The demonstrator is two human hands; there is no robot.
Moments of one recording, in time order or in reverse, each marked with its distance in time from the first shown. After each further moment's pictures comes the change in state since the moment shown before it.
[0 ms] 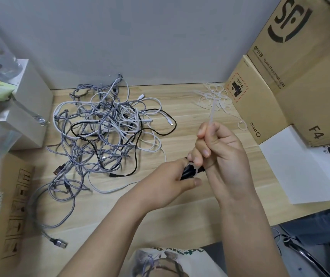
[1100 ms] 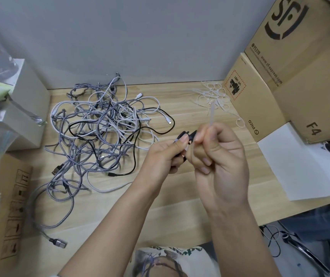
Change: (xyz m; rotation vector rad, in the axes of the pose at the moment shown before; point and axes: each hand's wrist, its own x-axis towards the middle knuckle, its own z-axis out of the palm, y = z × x) left_hand 0.013 0.008 -0.003 -0.725 0.265 -0.046; right_hand -0.020 -0.001 0.022 0.157 -0.047 -0.213
